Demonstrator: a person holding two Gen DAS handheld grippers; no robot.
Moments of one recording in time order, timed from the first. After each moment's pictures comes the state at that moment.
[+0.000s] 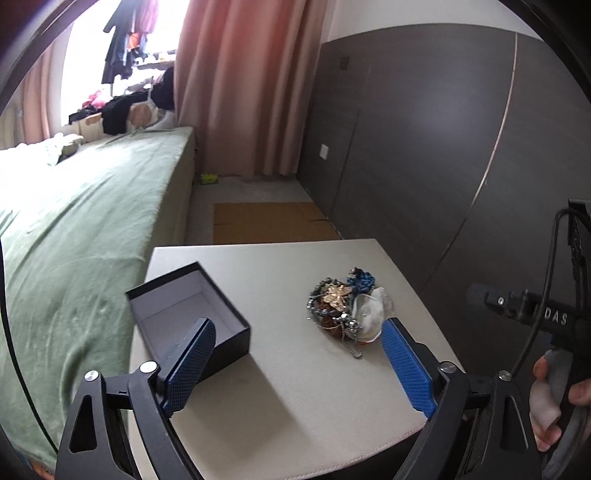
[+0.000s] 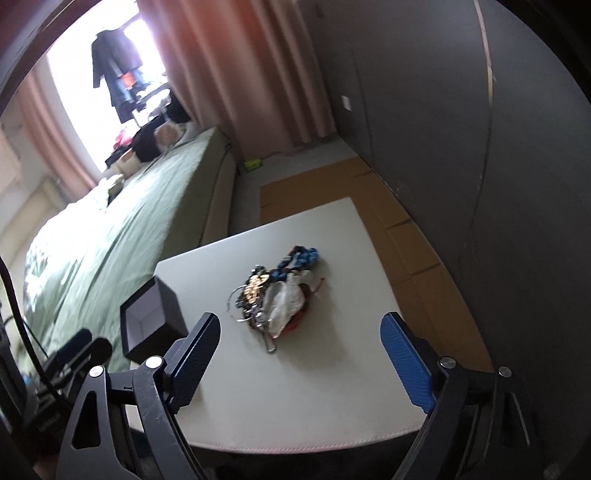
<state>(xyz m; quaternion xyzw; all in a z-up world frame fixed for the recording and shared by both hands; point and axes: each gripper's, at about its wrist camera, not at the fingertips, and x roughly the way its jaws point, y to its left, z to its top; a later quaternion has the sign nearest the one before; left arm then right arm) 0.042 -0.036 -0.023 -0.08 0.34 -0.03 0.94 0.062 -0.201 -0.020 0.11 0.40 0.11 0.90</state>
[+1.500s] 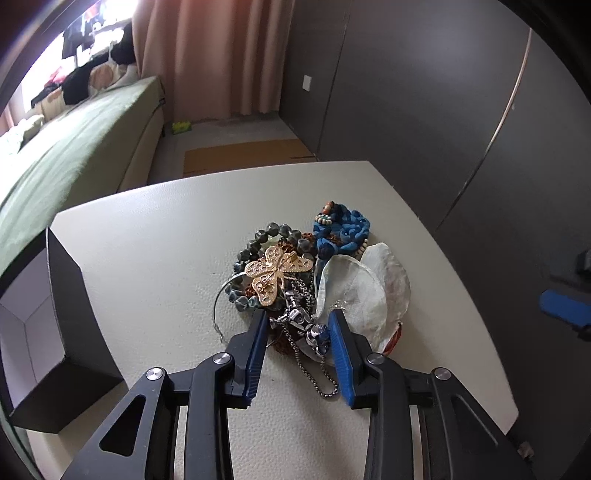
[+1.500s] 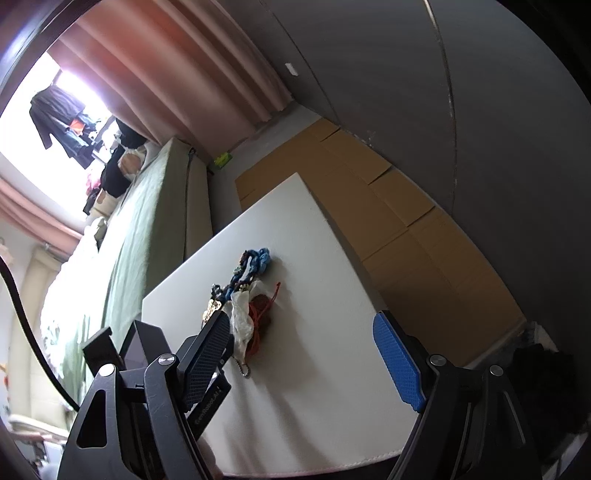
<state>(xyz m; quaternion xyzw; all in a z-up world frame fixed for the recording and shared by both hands) 0.151 -0.104 -0.124 -0.06 0.44 -0.05 0.89 0.119 -0.252 -0.068 0.24 0.46 0.09 0.85</state>
